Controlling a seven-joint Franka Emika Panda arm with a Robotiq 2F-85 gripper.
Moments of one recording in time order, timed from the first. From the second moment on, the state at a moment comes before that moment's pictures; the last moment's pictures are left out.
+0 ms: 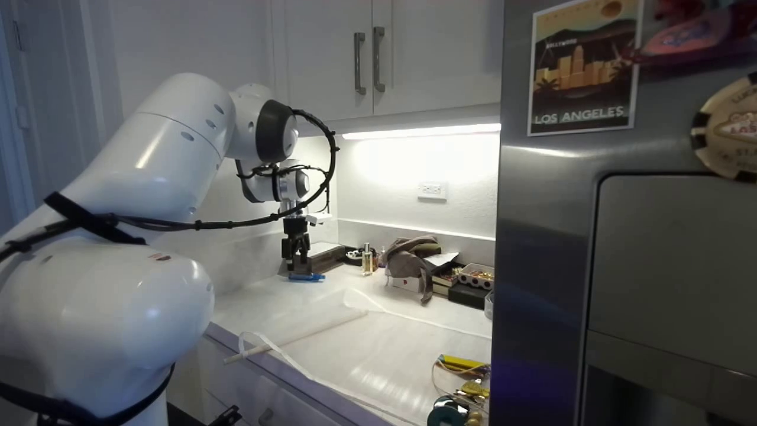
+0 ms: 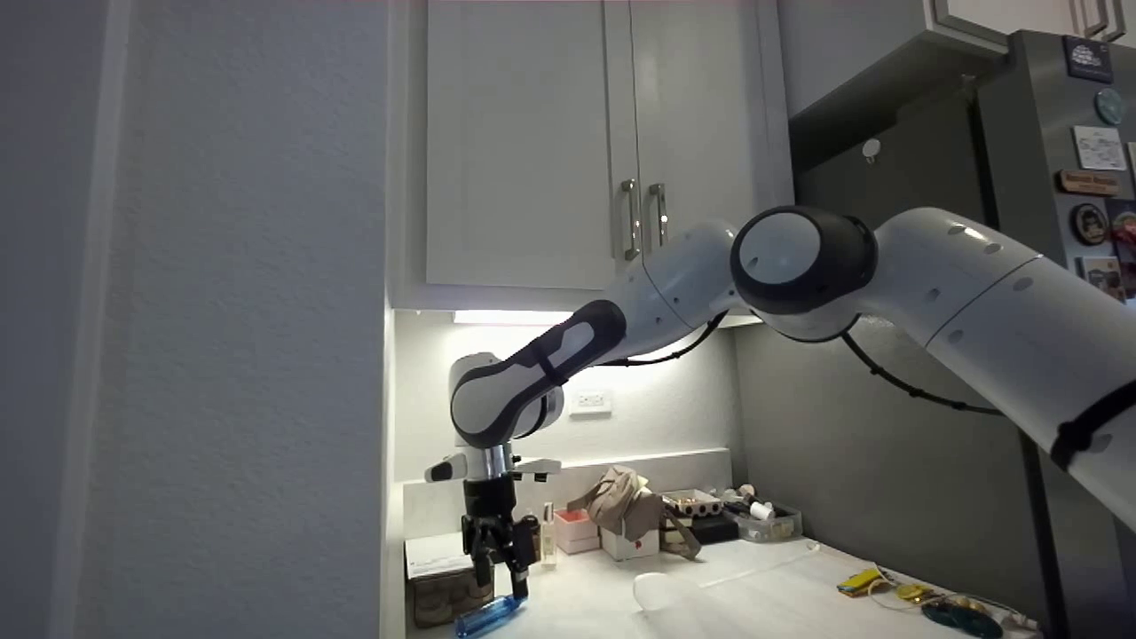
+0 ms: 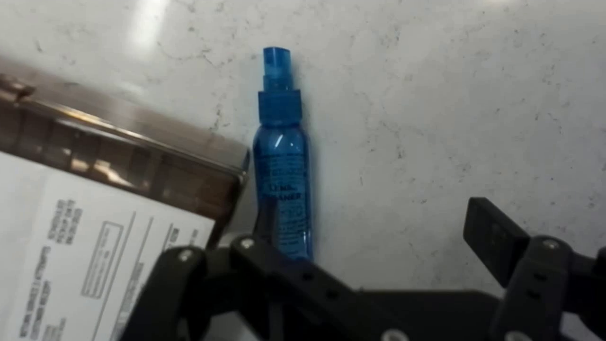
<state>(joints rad) 0.25 0.70 0.25 -1.43 -0.24 2.00 -1.29</state>
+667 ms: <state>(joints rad) 0.25 0.73 0.25 -1.39 -0.24 1.96 -1.29</state>
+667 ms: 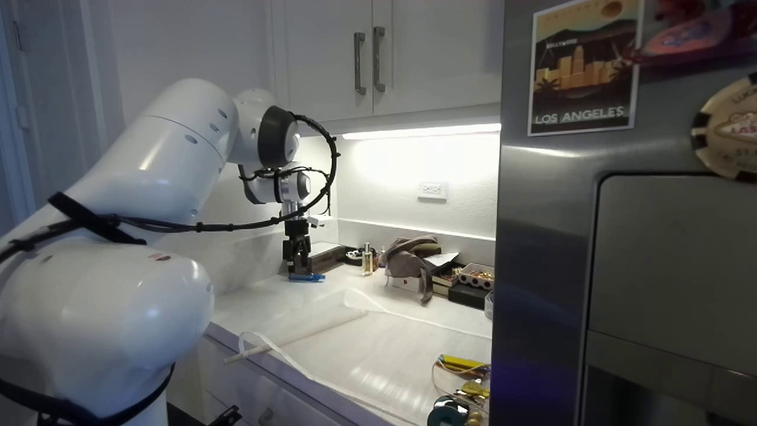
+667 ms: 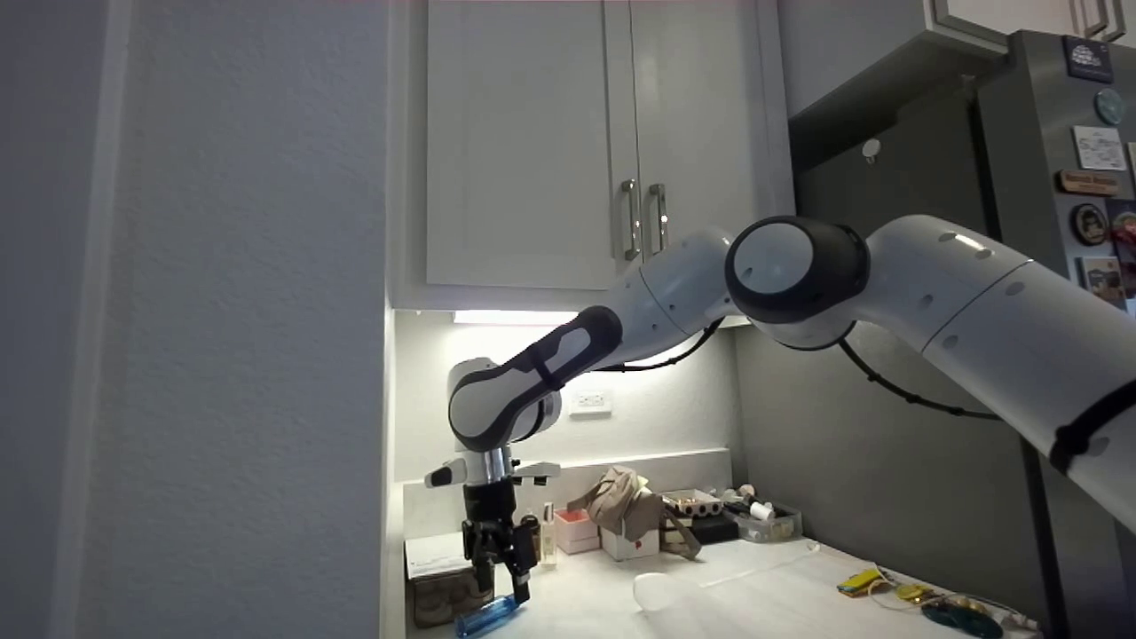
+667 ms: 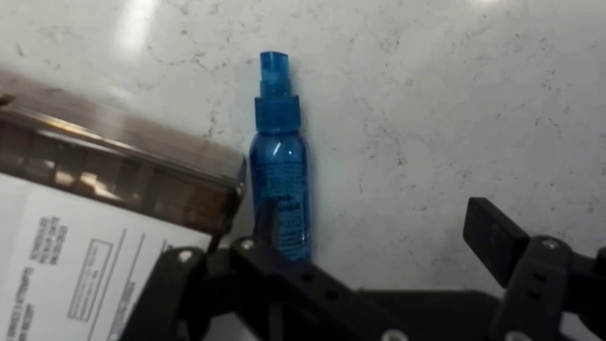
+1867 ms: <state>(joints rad) 0.25 0.75 0.25 -1.38 -0.24 1.95 -1.29</state>
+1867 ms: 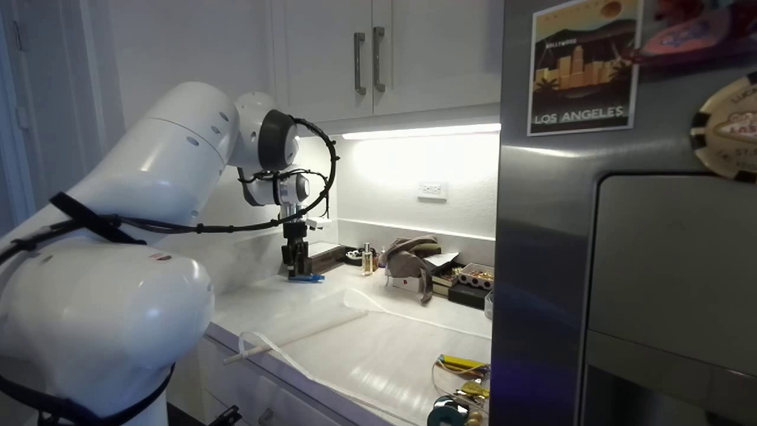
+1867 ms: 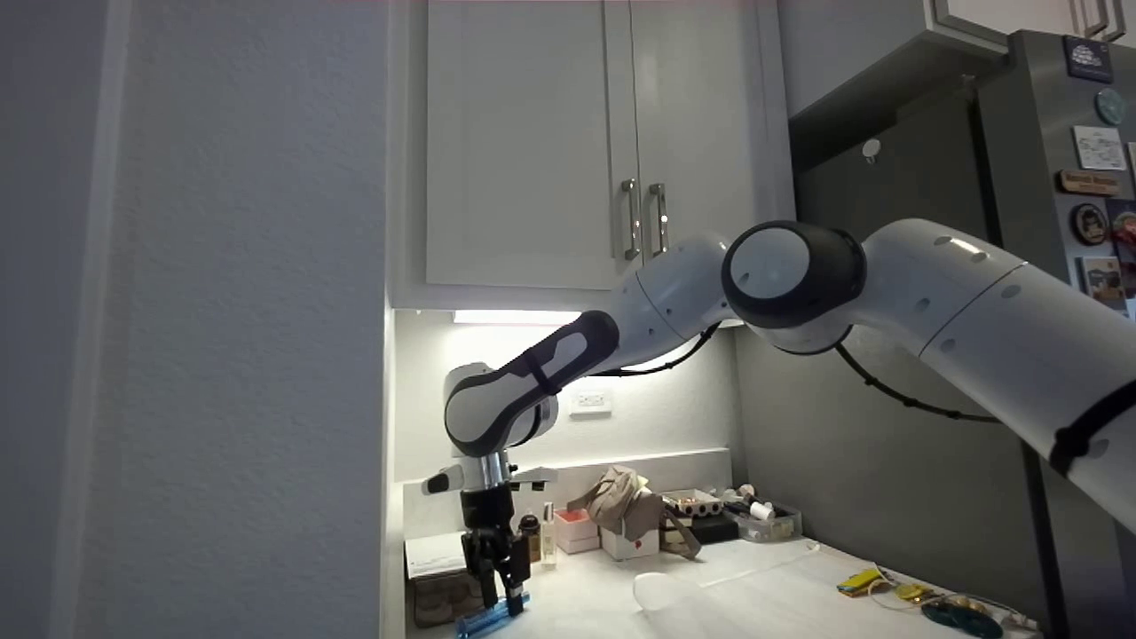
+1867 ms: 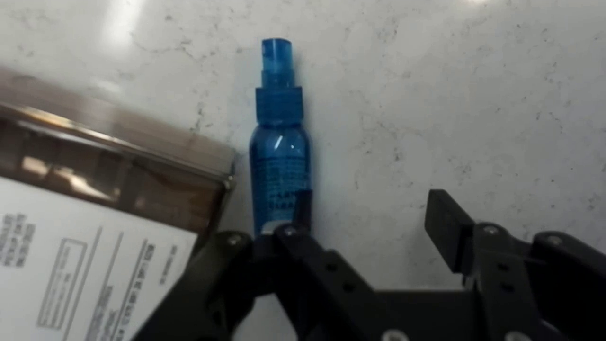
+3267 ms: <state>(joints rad) 0.27 0.76 0.25 -1.39 -0.24 1.94 -1.29</state>
